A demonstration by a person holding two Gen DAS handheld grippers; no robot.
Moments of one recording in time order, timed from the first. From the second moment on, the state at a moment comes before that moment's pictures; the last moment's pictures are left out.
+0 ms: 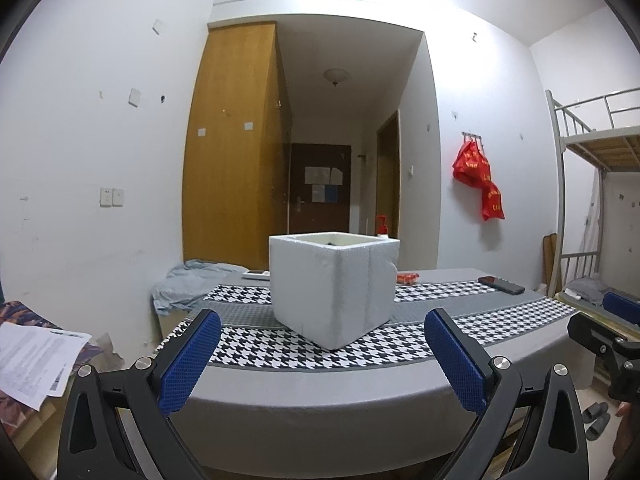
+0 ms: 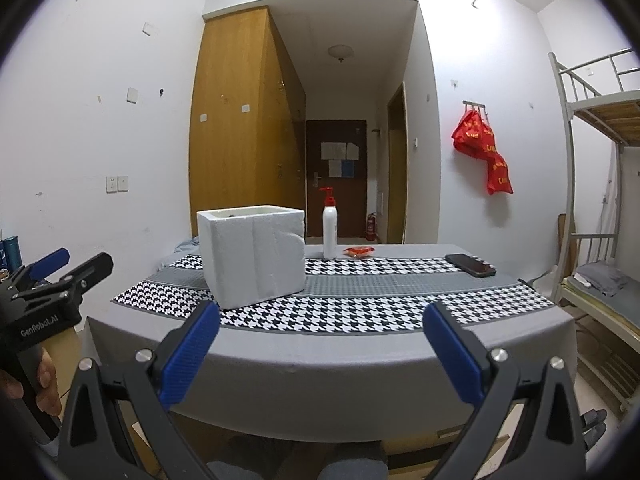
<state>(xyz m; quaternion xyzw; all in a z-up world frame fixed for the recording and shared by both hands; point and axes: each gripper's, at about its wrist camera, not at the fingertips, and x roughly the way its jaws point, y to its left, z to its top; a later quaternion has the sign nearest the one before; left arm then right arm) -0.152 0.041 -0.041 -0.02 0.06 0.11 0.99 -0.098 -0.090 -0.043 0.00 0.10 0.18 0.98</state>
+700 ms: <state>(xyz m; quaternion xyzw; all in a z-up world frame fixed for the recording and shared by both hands) -0.149 0.037 -0.047 0.00 0.07 0.11 0.99 -0.092 -0.090 -0.046 0.00 0.12 0.18 0.98</state>
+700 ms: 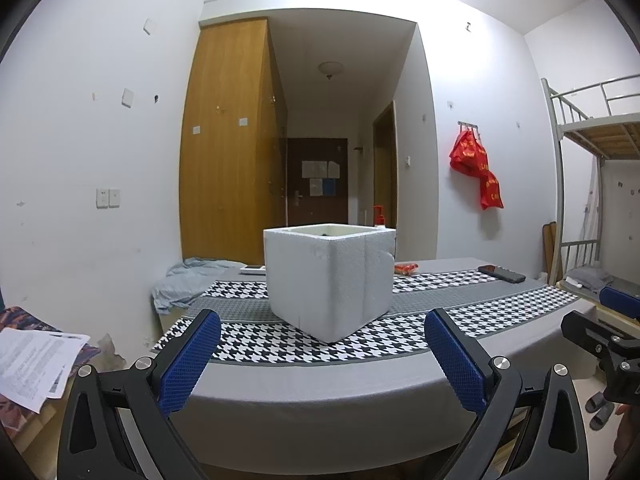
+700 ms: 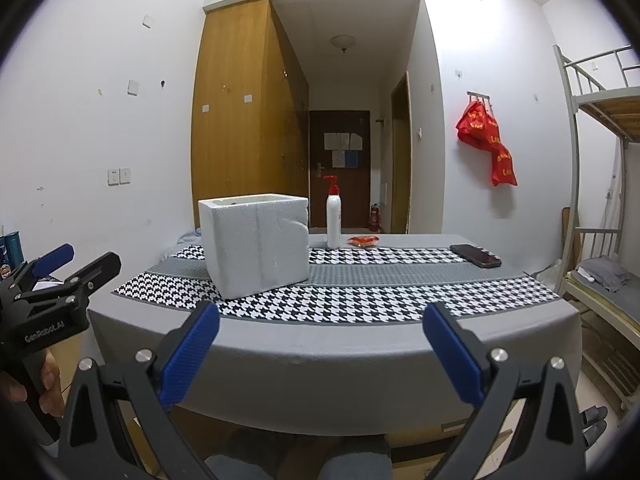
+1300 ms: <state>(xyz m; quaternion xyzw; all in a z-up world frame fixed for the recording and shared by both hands) -0.151 0.035 -0.045 0.00 0.07 0.10 0.99 -0.097 -0.089 -0.047 -0.01 0.11 0.18 0.98</state>
